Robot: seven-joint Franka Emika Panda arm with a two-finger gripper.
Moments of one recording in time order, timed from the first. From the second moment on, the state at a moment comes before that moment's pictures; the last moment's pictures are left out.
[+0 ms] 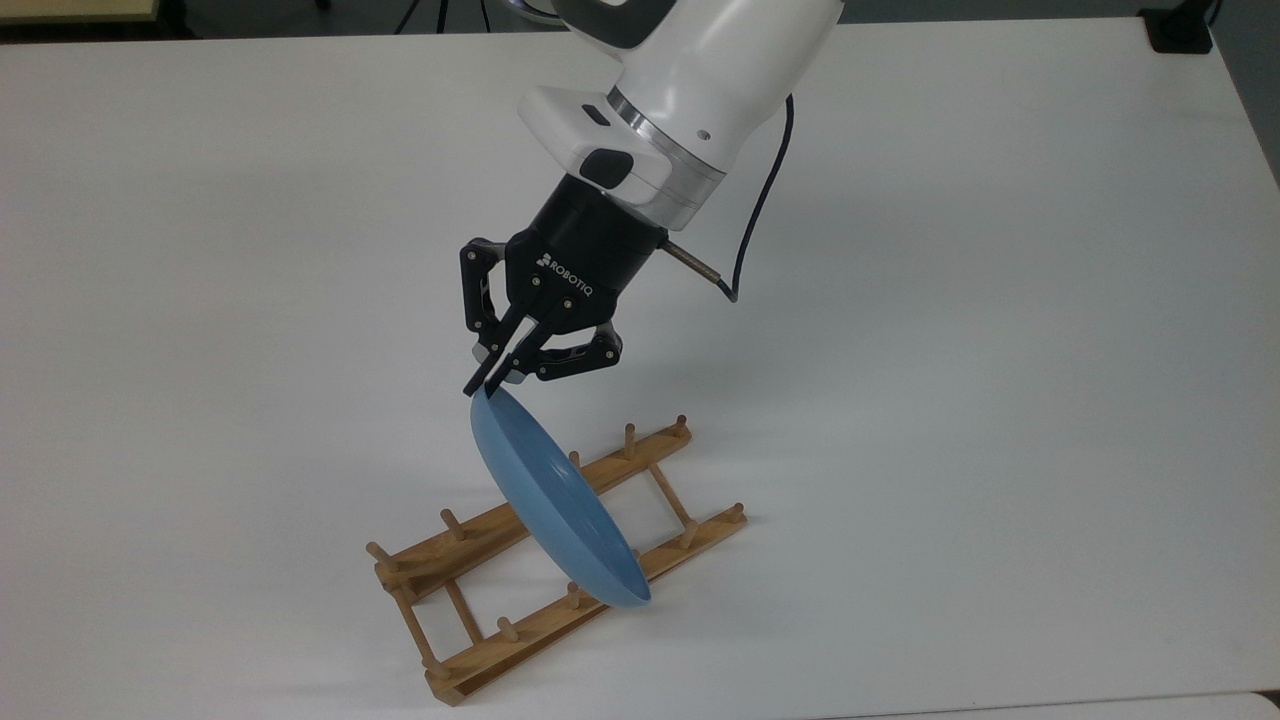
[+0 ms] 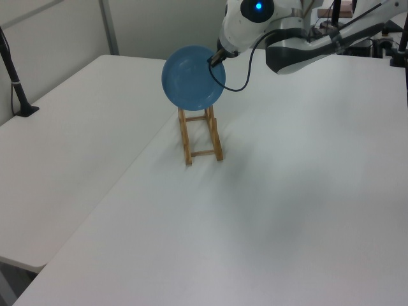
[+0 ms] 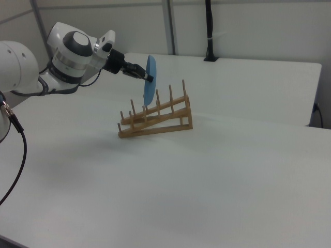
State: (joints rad) arm 0.14 0.46 0.05 -1.40 -0.99 2.19 0.98
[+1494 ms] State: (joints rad) arm 0.16 0.46 0.06 -1.42 -0.90 2.19 1.02
